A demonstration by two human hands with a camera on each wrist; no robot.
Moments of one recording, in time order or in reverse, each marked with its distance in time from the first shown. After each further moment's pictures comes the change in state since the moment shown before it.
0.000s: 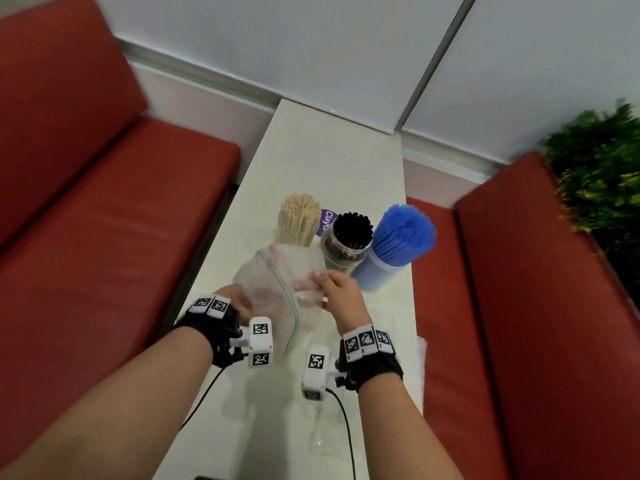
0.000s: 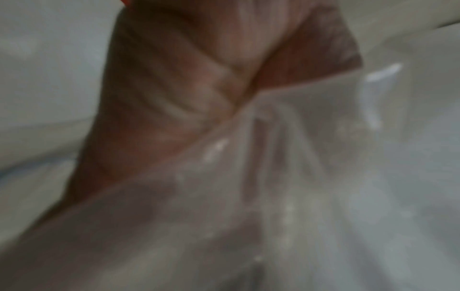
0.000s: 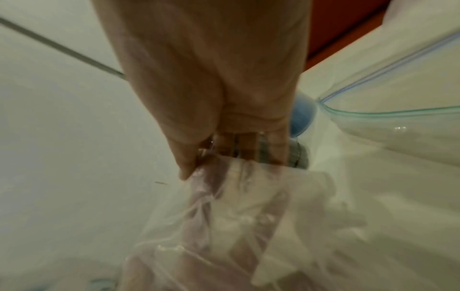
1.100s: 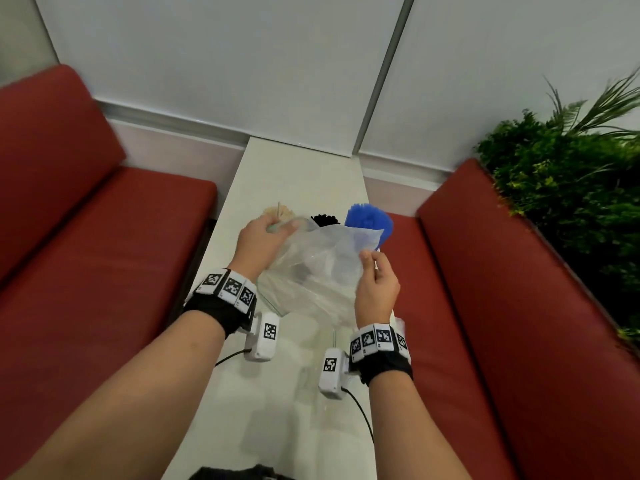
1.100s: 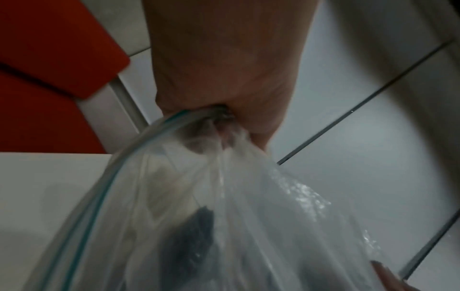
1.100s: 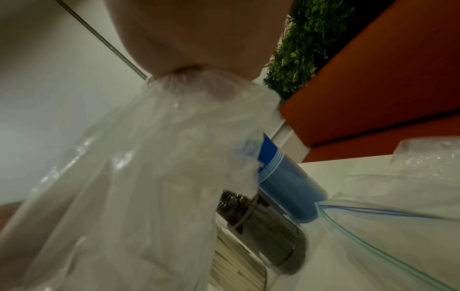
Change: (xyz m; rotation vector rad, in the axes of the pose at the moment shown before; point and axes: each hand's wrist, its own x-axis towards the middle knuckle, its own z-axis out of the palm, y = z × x) left_hand -0.123 0.042 0.082 0.578 0.162 1.000; right_hand -0.098 -0.014 -0.050 0.041 0.680 -0.541
